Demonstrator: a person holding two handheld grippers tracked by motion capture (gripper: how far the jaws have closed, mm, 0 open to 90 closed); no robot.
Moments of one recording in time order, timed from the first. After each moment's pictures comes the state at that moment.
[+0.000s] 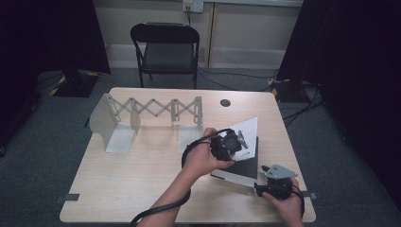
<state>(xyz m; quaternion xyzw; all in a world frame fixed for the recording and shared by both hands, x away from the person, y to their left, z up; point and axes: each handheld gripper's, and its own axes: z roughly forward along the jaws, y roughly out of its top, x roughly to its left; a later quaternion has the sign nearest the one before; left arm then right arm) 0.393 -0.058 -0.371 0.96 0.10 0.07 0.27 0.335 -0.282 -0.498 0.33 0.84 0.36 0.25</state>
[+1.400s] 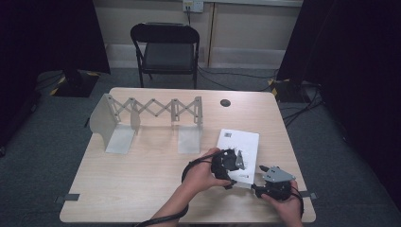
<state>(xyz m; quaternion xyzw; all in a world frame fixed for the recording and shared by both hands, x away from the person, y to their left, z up) 0.379 -0.064 -0.431 0.96 0.05 0.10 0.26 0.331 -0.279 -0.498 0.29 0.84 0.36 0.27</state>
